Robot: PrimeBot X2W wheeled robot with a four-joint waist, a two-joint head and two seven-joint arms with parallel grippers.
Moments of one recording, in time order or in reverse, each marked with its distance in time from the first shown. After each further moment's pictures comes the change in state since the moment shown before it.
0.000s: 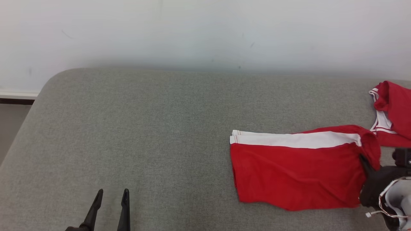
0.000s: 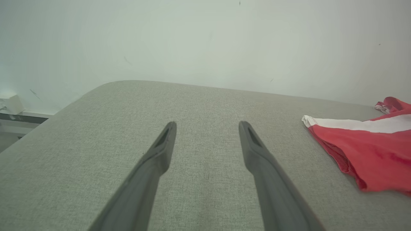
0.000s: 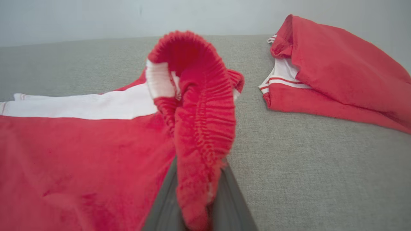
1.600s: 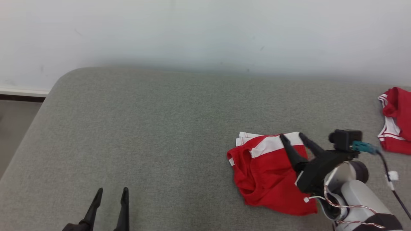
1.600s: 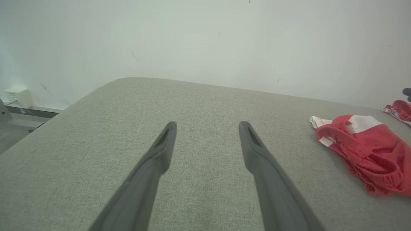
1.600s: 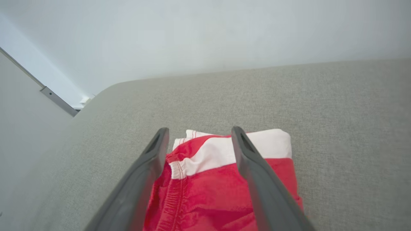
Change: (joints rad) left arm -0.023 0.003 -0.009 0.043 -0.014 0.000 0.000; right arm -0.027 0.254 0.027 -0.283 0.050 0.000 0.136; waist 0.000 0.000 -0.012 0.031
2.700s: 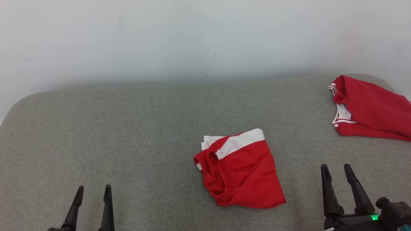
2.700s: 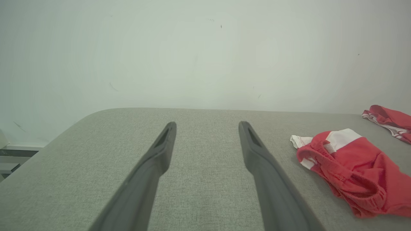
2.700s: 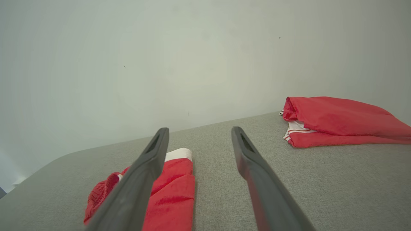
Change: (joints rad) left arm 0.033 -0.009 0.098 -0.090 0.060 0.000 0.000; right arm 0.483 0.076 -0.265 -0.432 -0.257 0.000 -0.356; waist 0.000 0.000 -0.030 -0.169
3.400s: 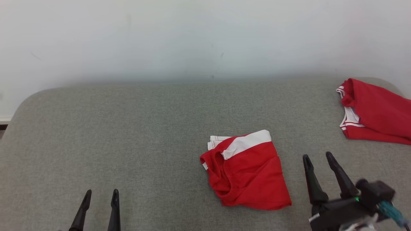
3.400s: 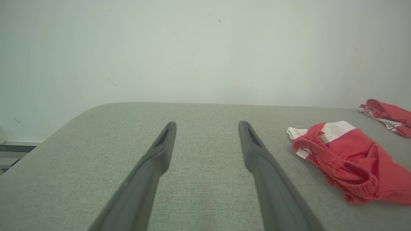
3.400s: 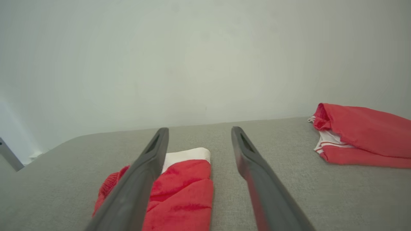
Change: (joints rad) left arm 0.024 0.008 -0.035 -0.007 -0.004 0.000 0.000; right arm -0.076 -0.035 0.081 0.070 -0.025 0.000 0.006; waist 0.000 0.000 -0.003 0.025
